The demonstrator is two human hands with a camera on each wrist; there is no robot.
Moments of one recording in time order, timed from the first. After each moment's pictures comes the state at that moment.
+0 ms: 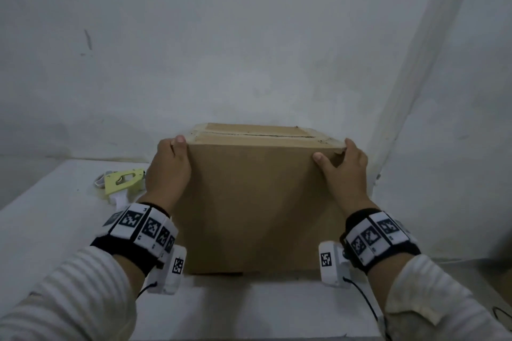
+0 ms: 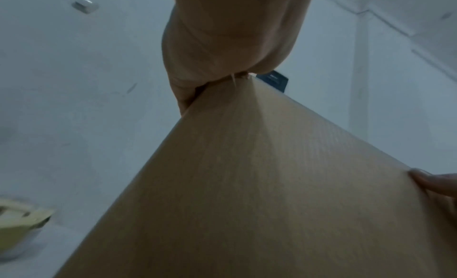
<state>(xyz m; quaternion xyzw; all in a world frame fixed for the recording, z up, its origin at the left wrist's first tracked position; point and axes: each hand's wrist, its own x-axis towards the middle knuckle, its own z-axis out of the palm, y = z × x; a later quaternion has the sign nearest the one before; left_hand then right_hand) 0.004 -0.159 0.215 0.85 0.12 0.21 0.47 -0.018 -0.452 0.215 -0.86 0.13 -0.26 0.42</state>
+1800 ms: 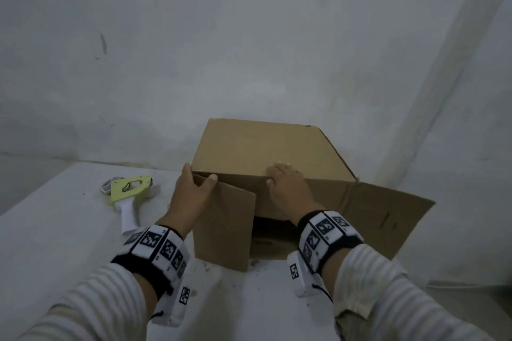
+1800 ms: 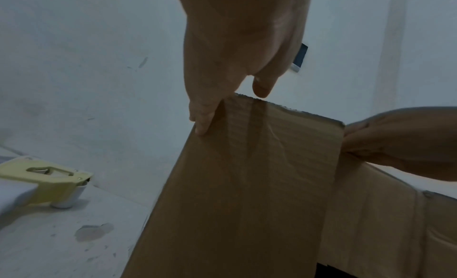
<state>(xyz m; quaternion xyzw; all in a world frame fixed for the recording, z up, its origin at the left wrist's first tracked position) 0.035 -0.155 0.179 0.81 0.09 0.08 0.58 0.050 -0.353 0.199 -0.99 -0.09 -0.08 0.10</state>
